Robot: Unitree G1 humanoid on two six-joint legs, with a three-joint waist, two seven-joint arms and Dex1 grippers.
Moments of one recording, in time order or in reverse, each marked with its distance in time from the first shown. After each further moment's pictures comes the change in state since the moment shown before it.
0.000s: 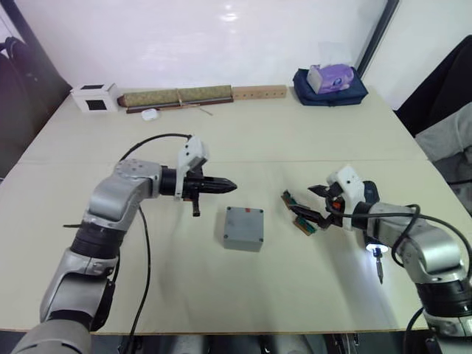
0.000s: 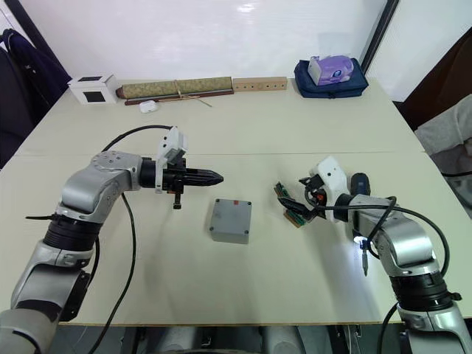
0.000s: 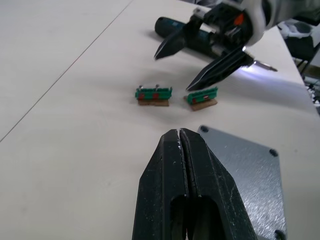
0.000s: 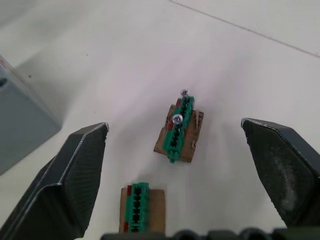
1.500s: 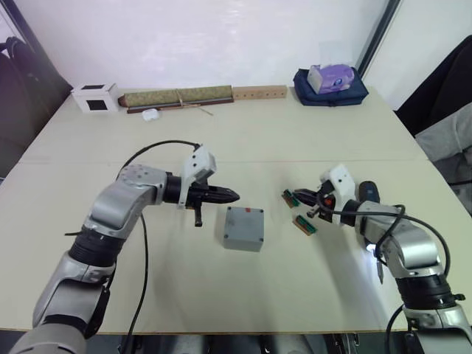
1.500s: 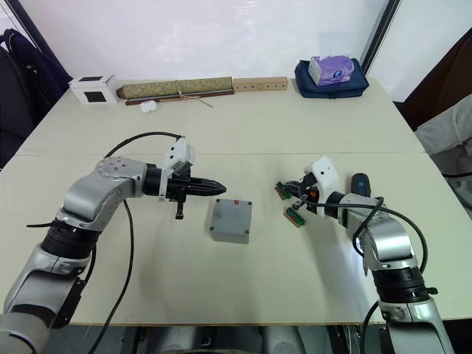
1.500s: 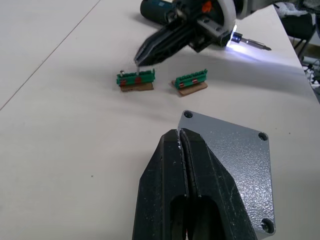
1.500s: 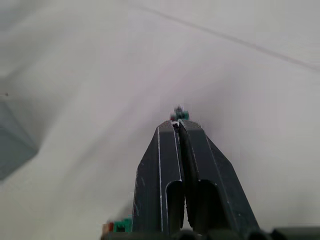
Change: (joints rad) left arm 0.042 0.038 -0.070 -0.047 0.005 -0.031 0.021; right arm -0.057 0.095 -0.037 0.042 -0.056 -0.054 0.008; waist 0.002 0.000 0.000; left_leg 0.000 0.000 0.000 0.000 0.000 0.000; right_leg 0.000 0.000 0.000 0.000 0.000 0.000
